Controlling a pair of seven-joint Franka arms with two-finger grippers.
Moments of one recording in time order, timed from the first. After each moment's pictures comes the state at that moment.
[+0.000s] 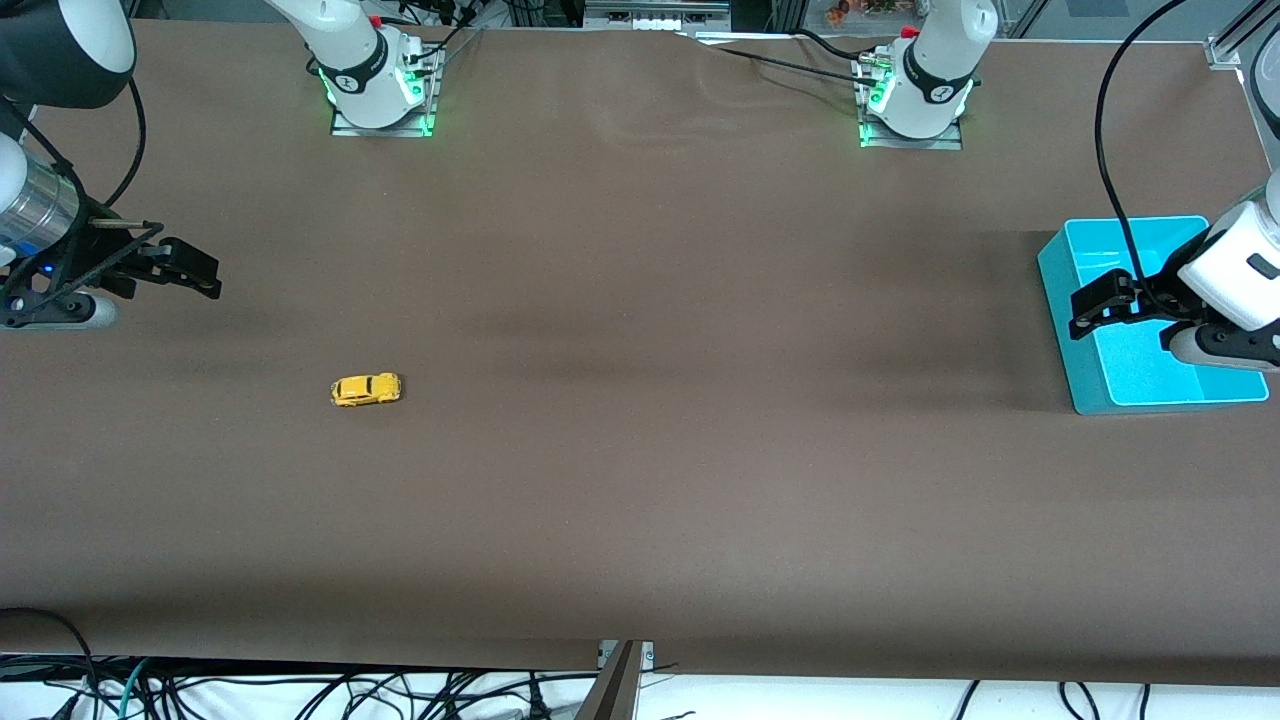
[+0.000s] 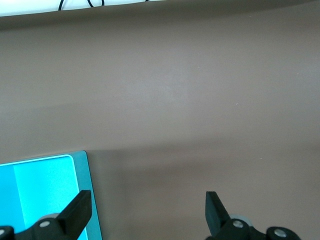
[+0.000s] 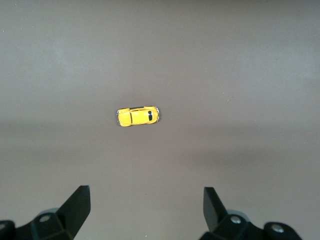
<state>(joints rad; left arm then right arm) -0.02 0.19 0.00 -1.45 0.00 1.69 0.06 0.07 0.11 -0.02 -1.57 -0.03 1.66 0.03</state>
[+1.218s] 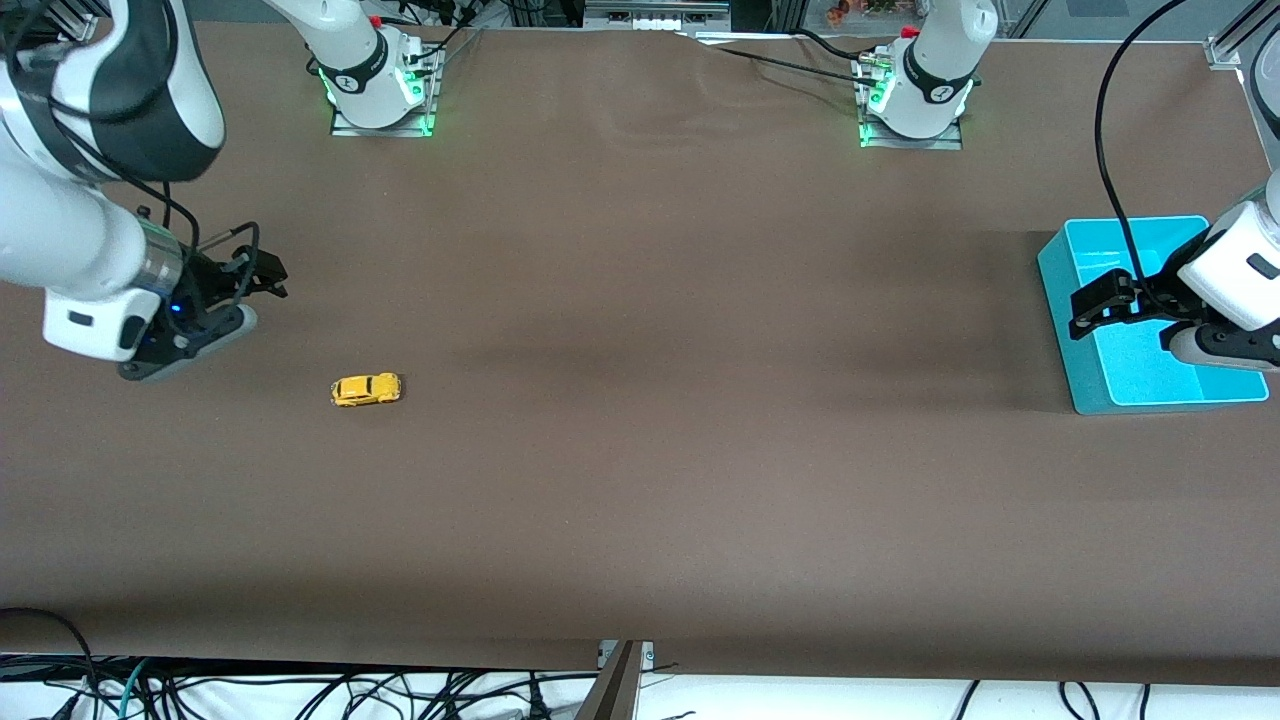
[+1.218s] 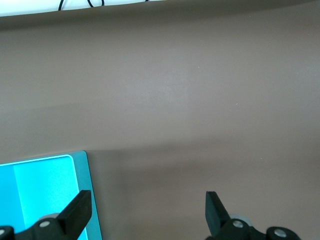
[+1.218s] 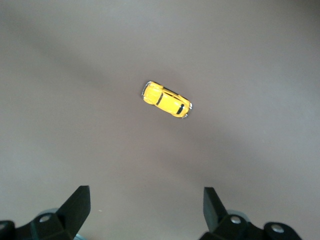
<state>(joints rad) -0.02 0.19 0.00 -1.45 0.00 1.69 0.06 0.12 0.26 -0.01 -1.59 -0.03 1.66 -0.53</state>
